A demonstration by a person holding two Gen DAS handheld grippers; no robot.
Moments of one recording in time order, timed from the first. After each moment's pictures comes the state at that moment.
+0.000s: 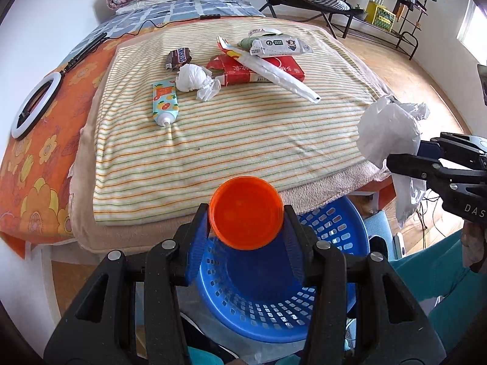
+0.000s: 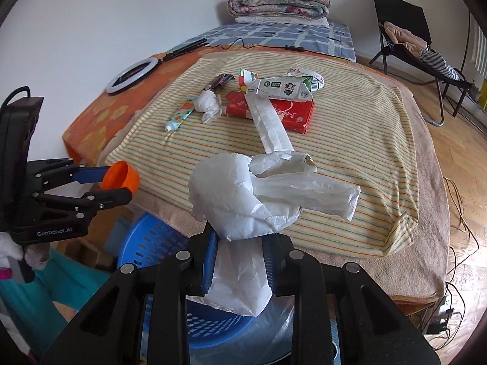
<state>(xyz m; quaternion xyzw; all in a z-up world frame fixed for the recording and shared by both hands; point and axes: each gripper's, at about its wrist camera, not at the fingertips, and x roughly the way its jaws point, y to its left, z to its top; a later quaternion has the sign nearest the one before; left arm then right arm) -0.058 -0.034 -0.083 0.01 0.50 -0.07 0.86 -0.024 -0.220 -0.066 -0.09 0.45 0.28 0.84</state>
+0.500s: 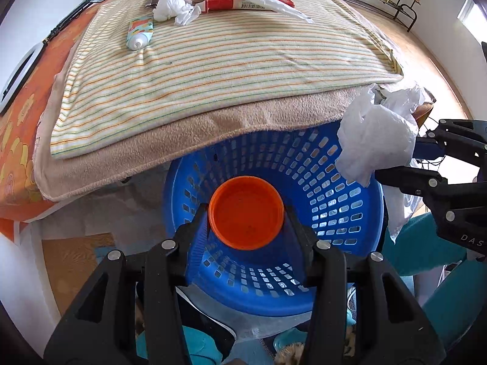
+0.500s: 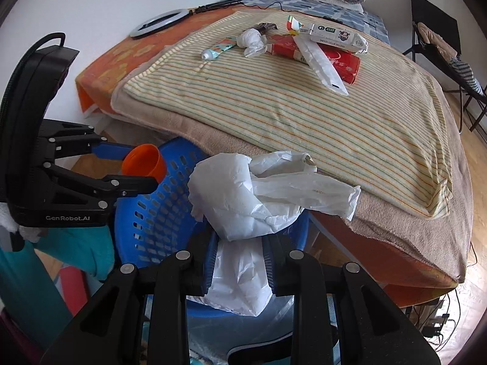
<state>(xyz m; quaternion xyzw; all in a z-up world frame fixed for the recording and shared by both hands) -0.085 -0.043 -0.148 0.02 0.57 -0.09 0.82 -0.071 -0.196 -0.125 -0.16 0.49 0.31 0.80</state>
